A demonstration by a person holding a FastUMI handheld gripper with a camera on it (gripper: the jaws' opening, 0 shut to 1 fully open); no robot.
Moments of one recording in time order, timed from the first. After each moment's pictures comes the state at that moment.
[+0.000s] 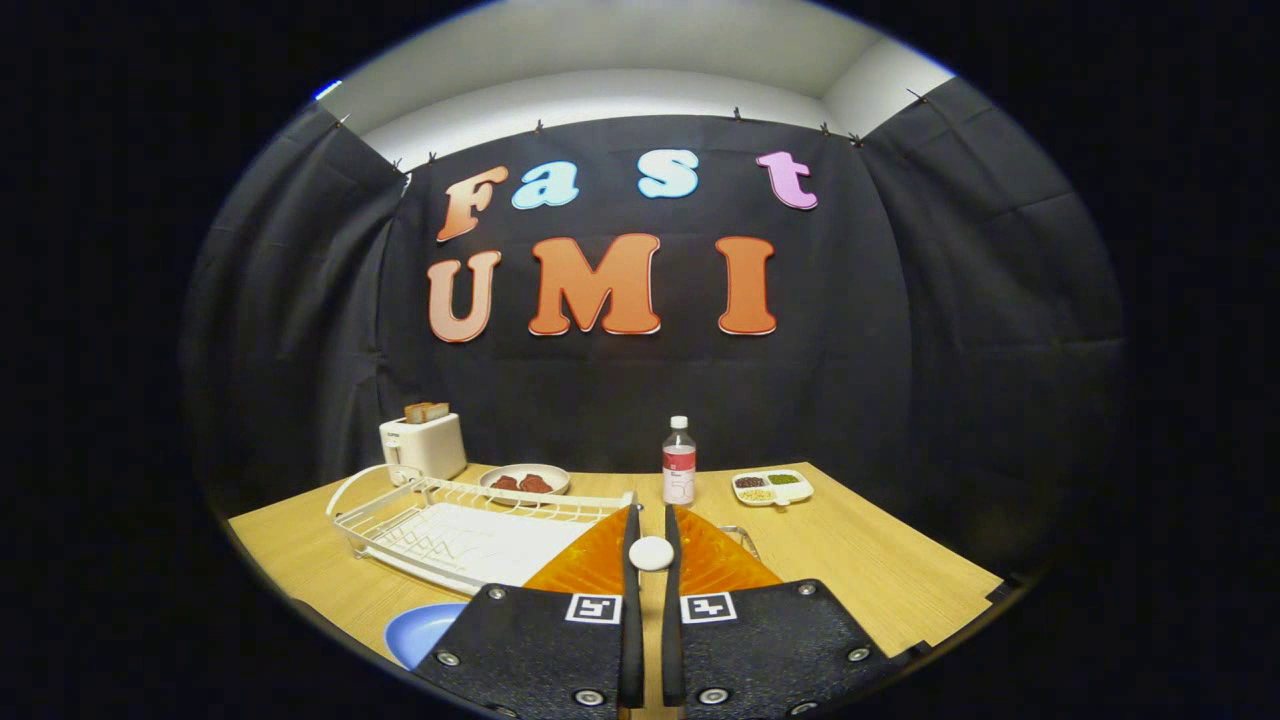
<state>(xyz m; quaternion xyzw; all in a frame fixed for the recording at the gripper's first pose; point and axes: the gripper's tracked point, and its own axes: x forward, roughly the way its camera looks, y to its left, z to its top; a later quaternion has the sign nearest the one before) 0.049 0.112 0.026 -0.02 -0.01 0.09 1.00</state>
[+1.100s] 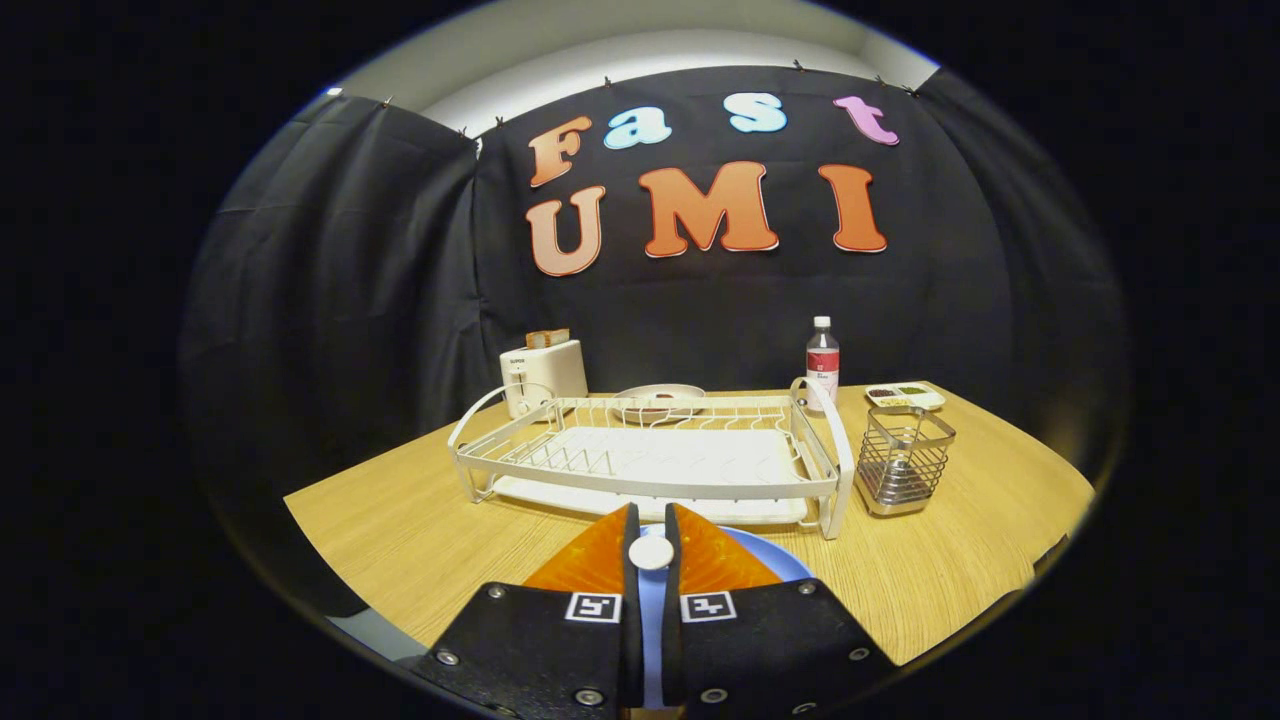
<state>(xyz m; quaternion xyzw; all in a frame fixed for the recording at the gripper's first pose) 0.006 0.238 -0.085 0.00 0.09 0.21 0.97</state>
